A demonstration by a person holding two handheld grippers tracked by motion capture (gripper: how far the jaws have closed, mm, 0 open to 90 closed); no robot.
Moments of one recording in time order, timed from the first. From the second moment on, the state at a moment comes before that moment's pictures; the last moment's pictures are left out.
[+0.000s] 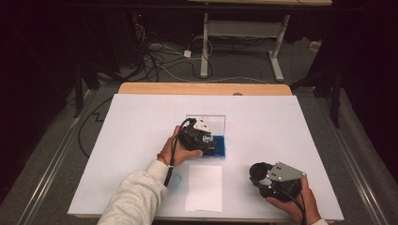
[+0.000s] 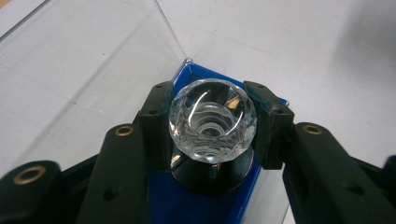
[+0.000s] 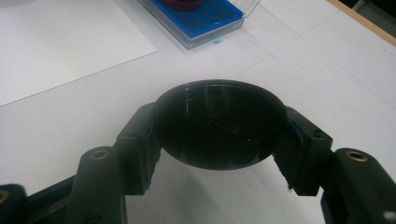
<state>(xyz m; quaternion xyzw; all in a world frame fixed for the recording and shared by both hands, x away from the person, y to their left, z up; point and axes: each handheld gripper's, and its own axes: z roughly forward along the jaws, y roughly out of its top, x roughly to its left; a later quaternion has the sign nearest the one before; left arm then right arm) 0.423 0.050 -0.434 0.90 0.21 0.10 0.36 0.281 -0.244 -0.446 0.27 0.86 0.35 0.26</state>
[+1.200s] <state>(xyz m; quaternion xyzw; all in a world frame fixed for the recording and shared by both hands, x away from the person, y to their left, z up) 0.421 0.046 -0.434 0.90 0.22 0.11 0.35 0.280 -0.245 -0.445 0.27 0.85 0.35 0.27</state>
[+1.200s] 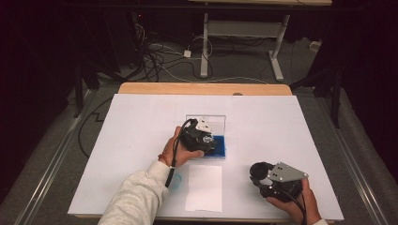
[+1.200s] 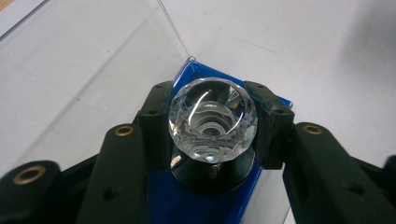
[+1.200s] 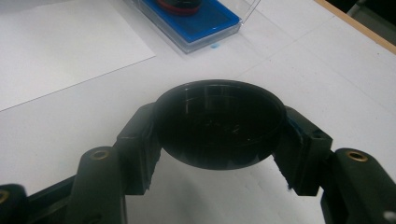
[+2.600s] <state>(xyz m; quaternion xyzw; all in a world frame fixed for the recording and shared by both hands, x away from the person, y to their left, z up) 0.367 0.128 -0.387 0.87 0.19 0.16 0.41 0.276 -0.251 -0.436 0.28 0.84 0.38 0.28</state>
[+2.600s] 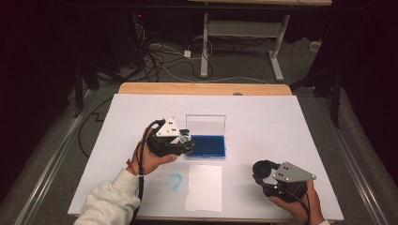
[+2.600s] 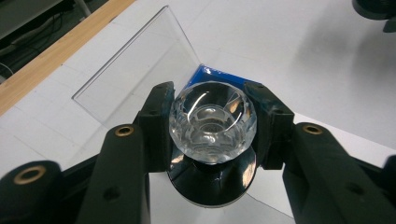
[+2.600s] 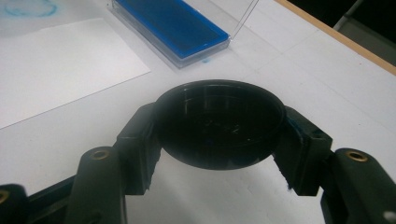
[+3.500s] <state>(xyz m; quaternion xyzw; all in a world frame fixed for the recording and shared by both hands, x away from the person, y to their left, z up) 0.341 0.145 -0.385 0.88 0.19 0.15 0.42 0.277 -0.250 -0.436 0.28 0.84 0.37 0.28</state>
